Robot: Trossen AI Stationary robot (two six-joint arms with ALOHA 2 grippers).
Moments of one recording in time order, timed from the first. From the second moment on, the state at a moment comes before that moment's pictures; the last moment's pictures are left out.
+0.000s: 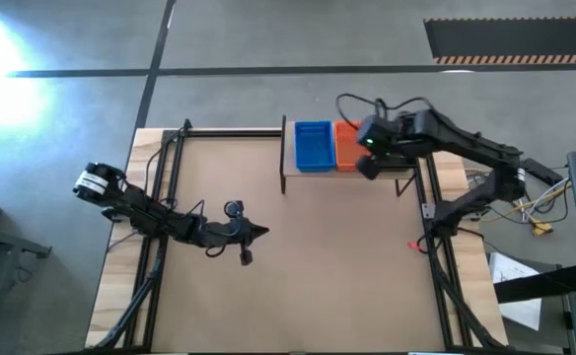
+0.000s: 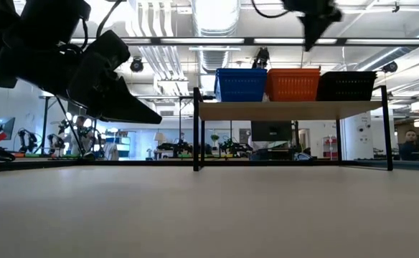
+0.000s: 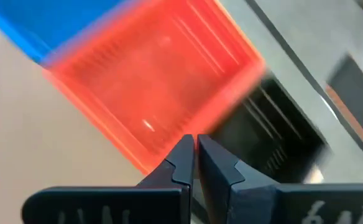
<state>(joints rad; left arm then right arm) -0.30 1.48 0.37 0.72 -0.50 -0.20 -0.27 1.45 1.69 -1.48 0.42 0.34</state>
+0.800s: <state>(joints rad) -0.30 1.48 0.37 0.73 -0.50 -0.20 -0.56 1.29 1.24 -1.07 0.21 0.23</state>
